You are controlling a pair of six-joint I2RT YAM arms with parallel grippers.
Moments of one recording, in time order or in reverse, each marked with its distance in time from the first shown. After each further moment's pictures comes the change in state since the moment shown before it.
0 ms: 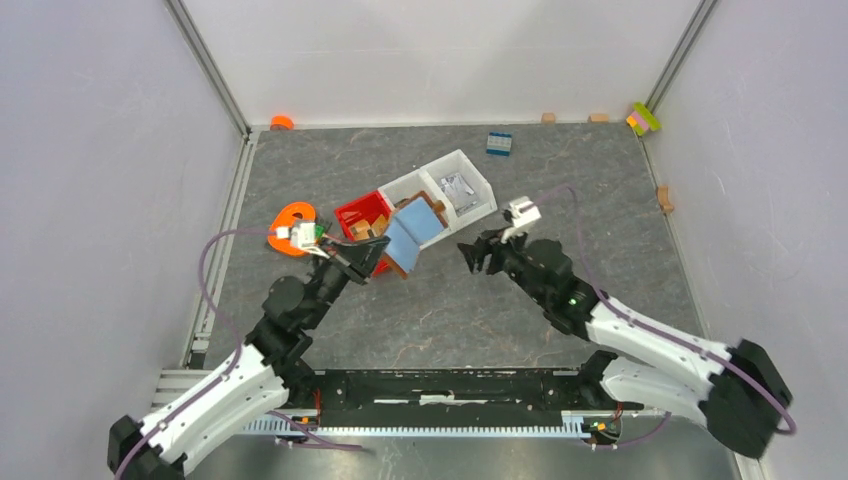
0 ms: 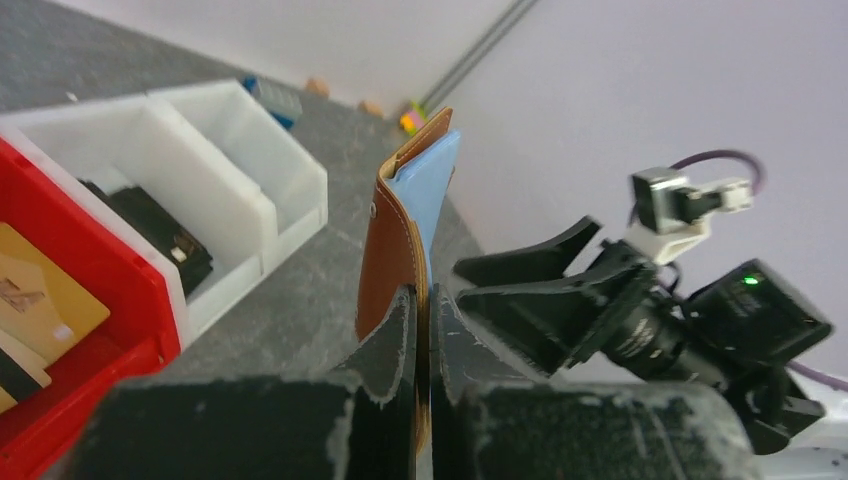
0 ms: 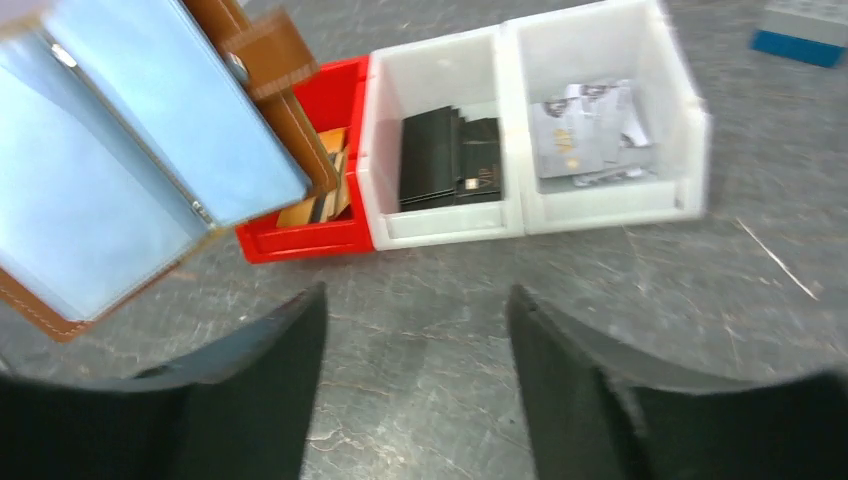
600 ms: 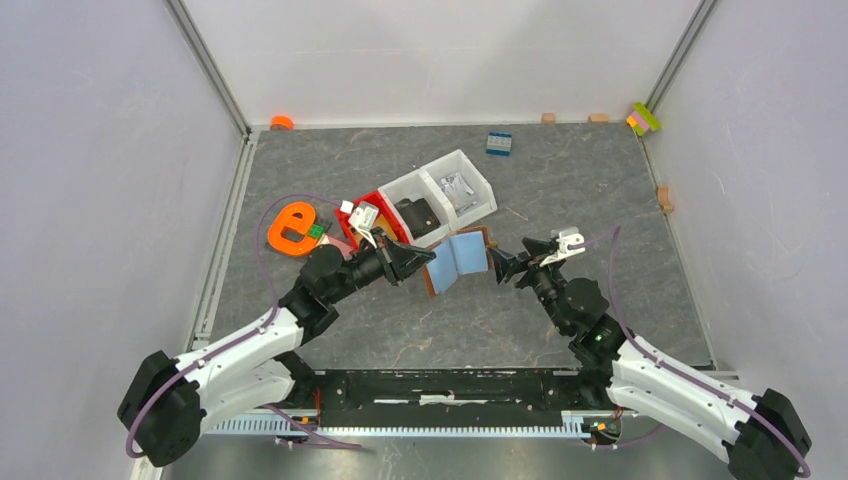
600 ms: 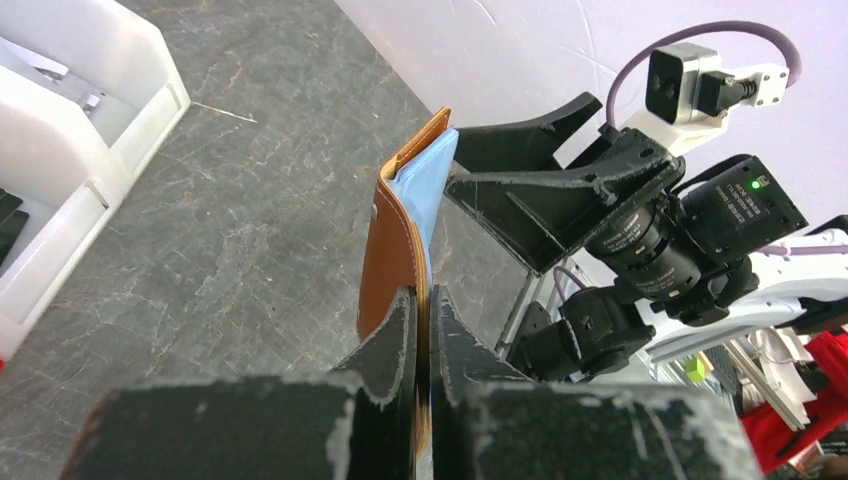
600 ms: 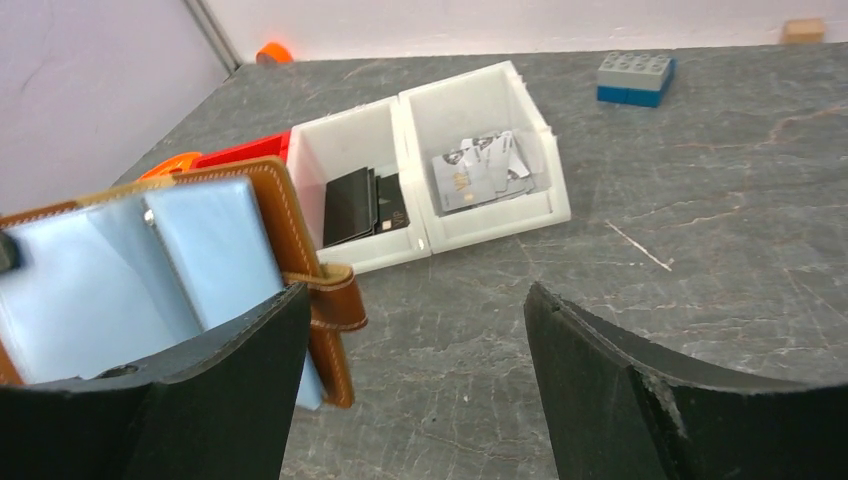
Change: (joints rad) left arm 0.000 0.448 0.118 0.164 0.465 0.053; right arm -0.002 -0.407 -0.344 0.161 0.211 -0.054
